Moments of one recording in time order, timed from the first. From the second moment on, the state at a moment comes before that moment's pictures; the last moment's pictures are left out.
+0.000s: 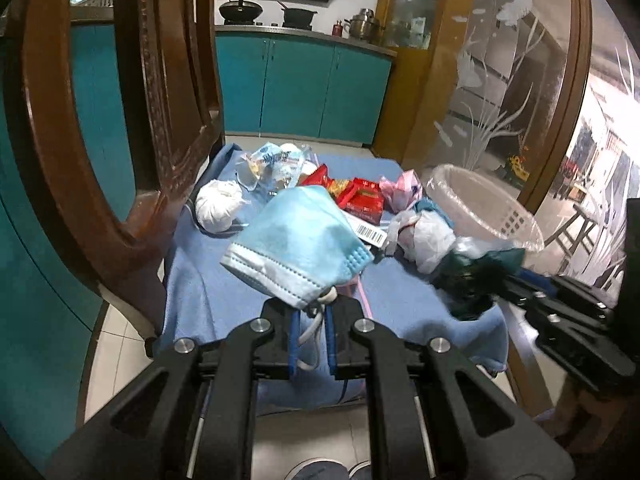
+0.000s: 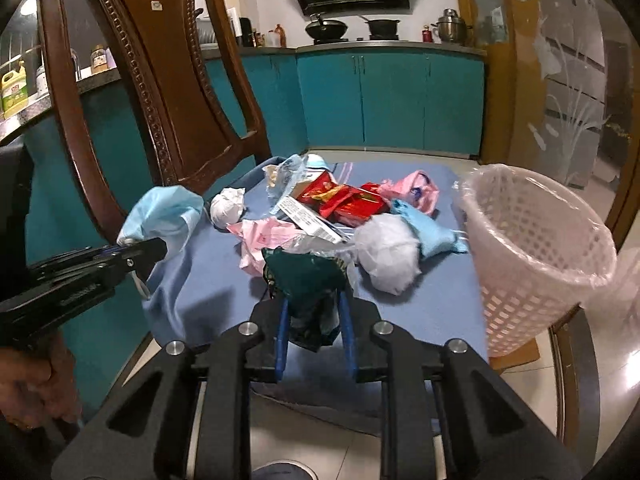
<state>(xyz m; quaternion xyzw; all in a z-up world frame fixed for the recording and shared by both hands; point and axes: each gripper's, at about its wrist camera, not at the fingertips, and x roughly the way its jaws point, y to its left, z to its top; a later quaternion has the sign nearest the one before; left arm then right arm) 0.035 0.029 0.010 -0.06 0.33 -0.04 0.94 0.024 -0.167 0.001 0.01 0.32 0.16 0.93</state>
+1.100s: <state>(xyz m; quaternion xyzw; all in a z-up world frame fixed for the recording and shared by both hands) 0.041 0.024 -0.007 -0.05 0.35 -0.03 0.93 0.032 -0.172 -0.012 0.00 0.34 0.15 0.93</state>
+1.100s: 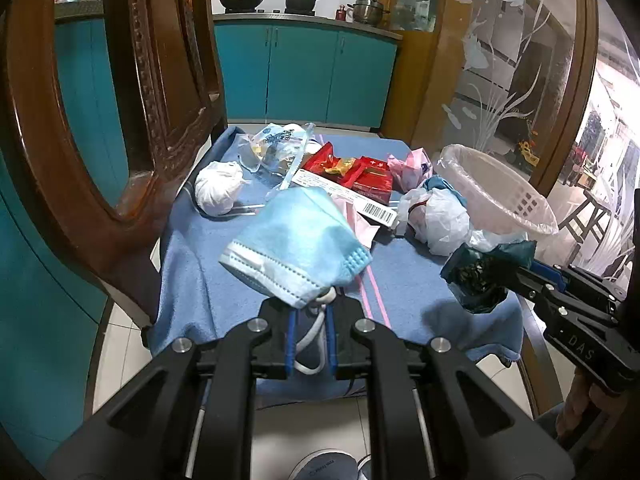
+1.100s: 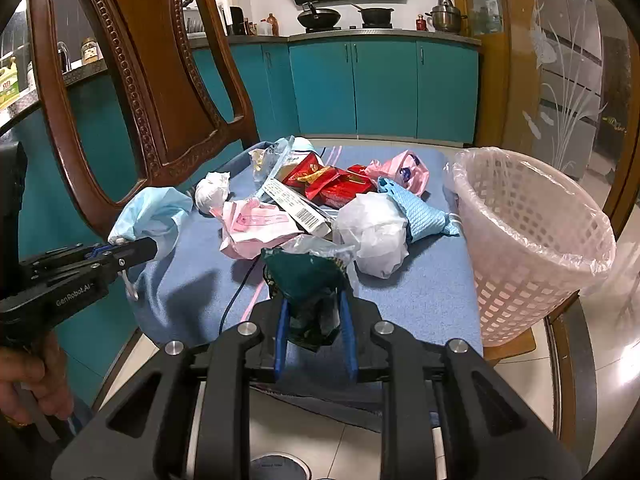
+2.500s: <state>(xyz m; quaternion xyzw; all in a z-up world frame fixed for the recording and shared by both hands) 0.043 0.028 -0.010 -0.05 0.36 -0.03 0.93 0.133 -0.339 -0.017 0.10 0.26 -0.11 0.95</state>
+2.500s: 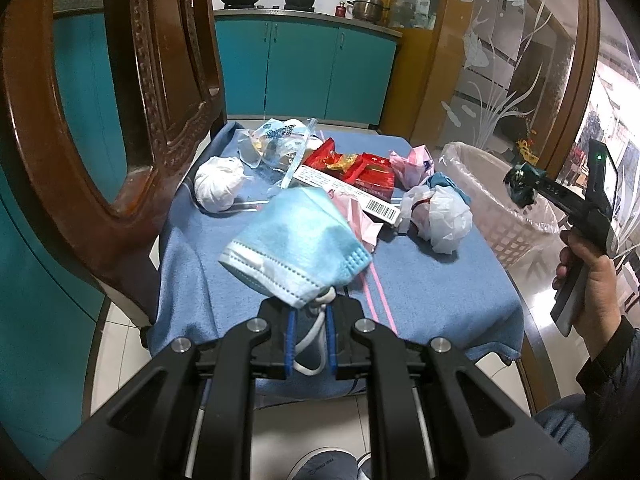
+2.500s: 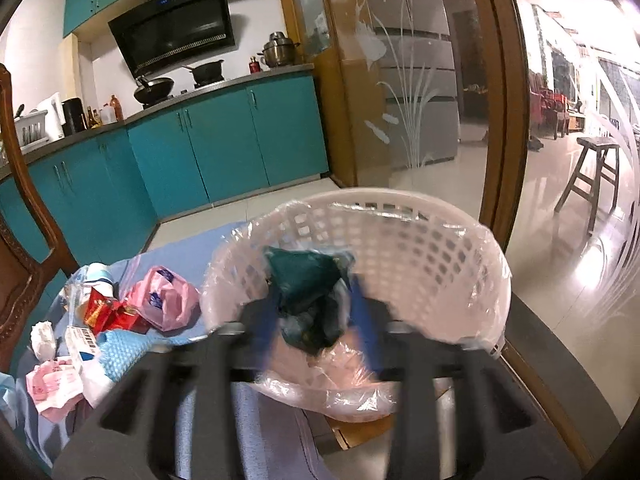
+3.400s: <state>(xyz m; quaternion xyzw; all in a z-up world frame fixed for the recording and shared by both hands) 0.066 -0.035 -0.005 0.00 0.37 -0.08 0.93 0.046 -0.296 0.021 0.13 0.23 -0.06 0.96</state>
